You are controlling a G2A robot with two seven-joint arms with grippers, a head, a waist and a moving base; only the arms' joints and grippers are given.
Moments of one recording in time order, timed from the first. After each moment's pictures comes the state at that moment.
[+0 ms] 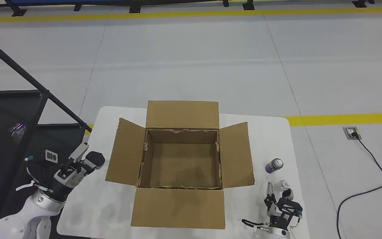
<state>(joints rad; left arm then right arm) 1.48 -1.07 -1.91 -1.82 -0.44 -0.14 -0.69 -1.51 -1.50 1.49 -1.33 -1.22 0.21 -0.62</state>
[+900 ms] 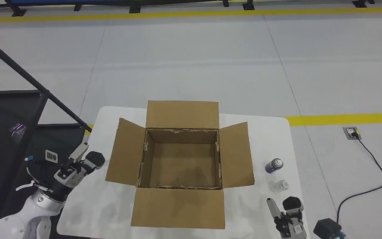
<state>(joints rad) 1.48 -1.07 -1.91 -1.82 -0.44 -0.14 -0.69 -1.96 -1.46 1.61 -2.03 -0.91 -0.32 -0.25</state>
